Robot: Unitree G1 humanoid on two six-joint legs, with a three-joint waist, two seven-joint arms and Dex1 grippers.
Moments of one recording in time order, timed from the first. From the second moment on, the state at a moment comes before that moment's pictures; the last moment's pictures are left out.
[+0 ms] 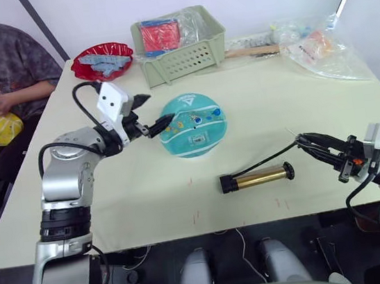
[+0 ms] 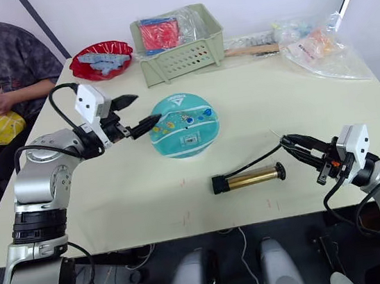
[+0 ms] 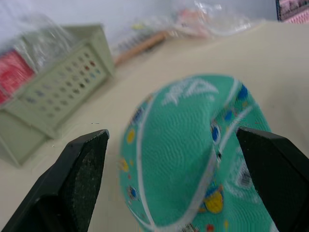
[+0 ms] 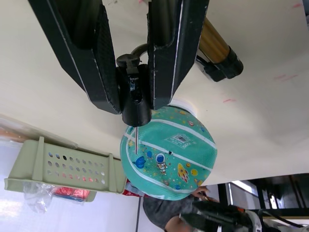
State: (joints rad) left arm -0.55 0.68 0.06 0.07 -0.33 0.44 -0.87; right arm 0.08 -0.57 -0.25 -0.25 0.55 0.05 1.00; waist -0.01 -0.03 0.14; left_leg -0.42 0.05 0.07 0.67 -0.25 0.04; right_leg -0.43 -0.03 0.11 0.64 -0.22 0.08
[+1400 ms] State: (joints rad) left arm -0.57 0.57 0.01 0.21 -0.24 0.42 -0.83; right arm -0.01 -0.60 -0.15 -0.37 0.59 0.22 0.94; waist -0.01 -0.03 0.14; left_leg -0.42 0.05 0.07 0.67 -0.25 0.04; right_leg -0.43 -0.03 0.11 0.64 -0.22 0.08
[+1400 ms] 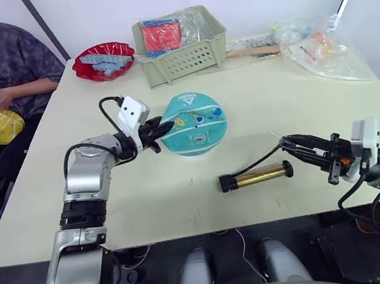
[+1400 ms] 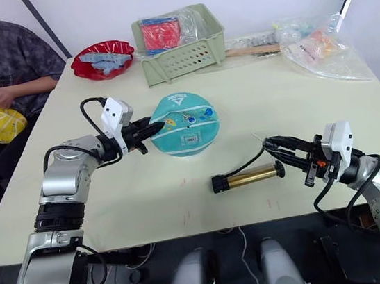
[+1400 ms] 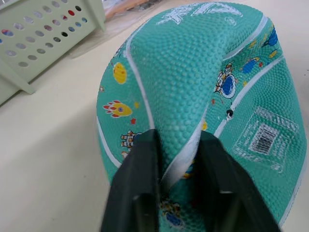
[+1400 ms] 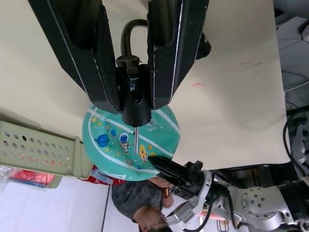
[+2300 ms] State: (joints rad) left arm -0.41 0.44 0.03 -0.03 -0.23 0.48 -0.62; right arm -0.64 -0.61 0.15 -0.31 0.53 1.02 0.65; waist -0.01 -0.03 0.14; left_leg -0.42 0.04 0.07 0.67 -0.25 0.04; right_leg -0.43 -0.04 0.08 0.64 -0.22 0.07
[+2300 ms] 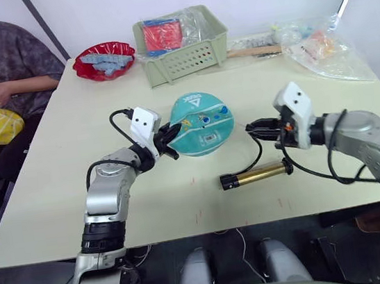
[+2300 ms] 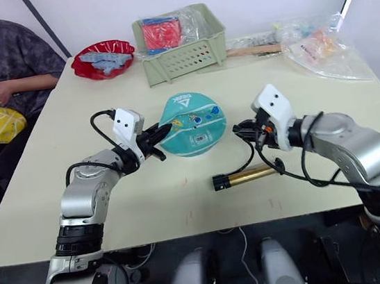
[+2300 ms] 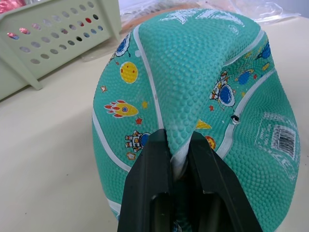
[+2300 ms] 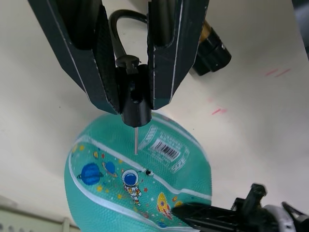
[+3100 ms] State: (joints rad) left arm -0.38 0.41 0.03 -0.04 -0.22 0.41 -0.59; right arm -1.10 -0.45 0.30 0.06 0.54 1.43 0.69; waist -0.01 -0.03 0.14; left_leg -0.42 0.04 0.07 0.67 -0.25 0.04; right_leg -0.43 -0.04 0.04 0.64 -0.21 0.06
